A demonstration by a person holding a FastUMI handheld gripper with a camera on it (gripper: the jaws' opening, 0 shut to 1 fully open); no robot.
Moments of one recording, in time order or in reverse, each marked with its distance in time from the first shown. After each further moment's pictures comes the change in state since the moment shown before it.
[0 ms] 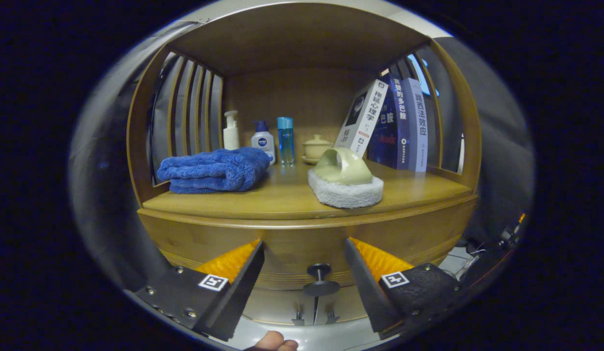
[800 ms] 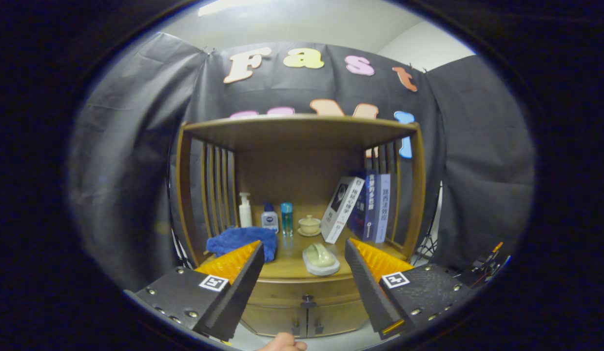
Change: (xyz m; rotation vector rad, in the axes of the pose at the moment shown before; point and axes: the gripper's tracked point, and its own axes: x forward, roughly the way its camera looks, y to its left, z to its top) arm -0.186 -0.004 0.189 0.004 -0.292 -0.057
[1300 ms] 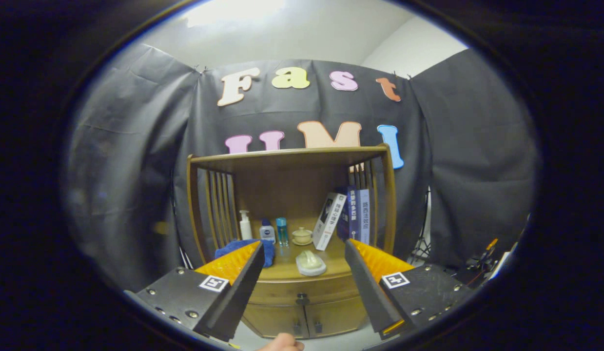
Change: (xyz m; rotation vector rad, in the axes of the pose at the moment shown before) arm -0.066 -0.036 0.023 0.036 -0.052 -0.042
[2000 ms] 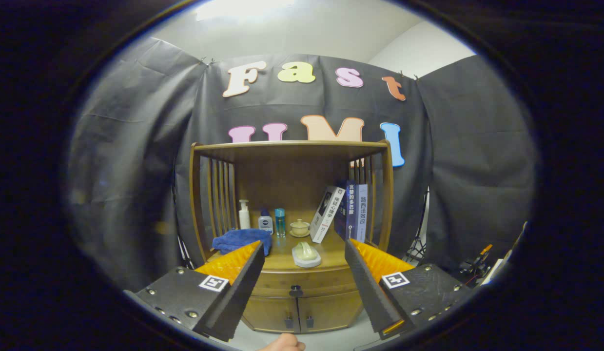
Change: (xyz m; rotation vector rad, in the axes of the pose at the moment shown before) arm -0.007 0.001 -0.013 -0.039 0.034 0.025
